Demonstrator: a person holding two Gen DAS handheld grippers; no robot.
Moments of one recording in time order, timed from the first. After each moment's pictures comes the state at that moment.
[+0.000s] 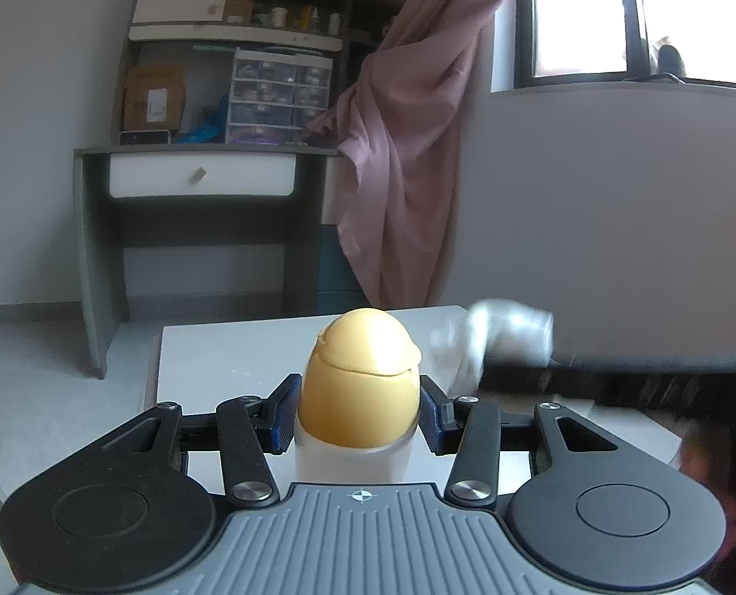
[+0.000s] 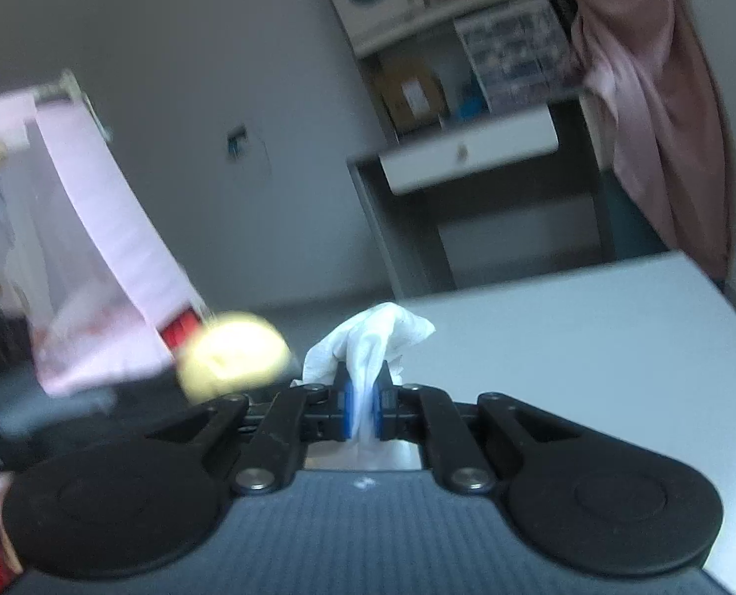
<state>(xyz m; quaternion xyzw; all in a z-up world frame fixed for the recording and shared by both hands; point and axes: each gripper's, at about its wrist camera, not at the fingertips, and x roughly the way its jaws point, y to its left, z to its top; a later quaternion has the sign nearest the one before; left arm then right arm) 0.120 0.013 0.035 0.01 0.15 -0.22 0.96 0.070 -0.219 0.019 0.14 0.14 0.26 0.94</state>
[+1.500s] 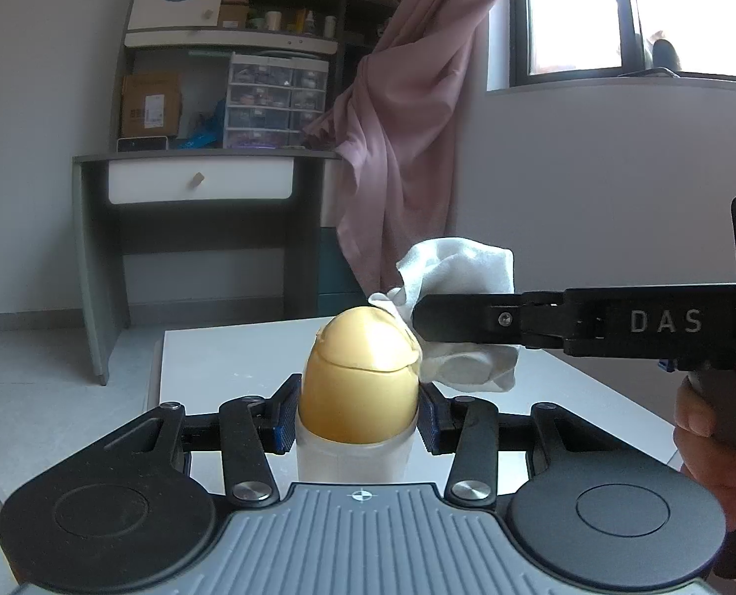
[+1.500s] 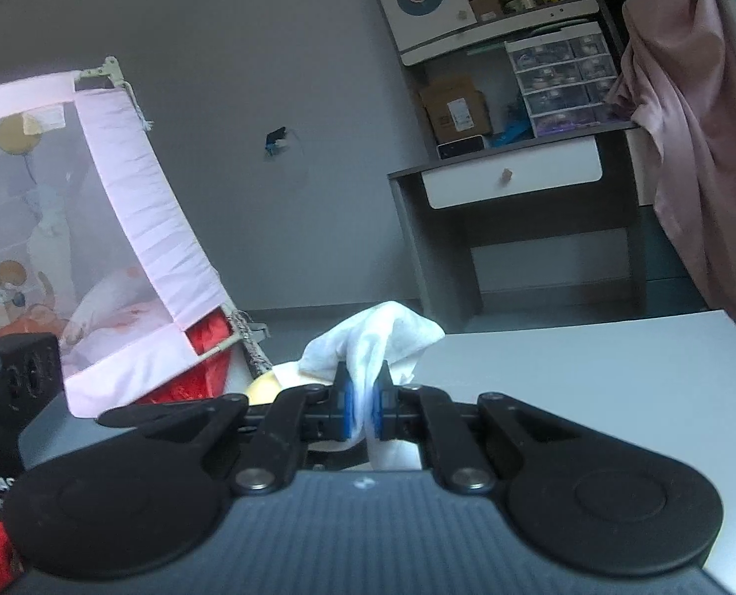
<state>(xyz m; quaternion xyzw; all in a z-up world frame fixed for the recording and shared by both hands) 0.112 0.008 0.031 0.01 0.15 -0.22 0.96 0.078 -0.187 0.042 0.10 0.13 0.29 0.94</state>
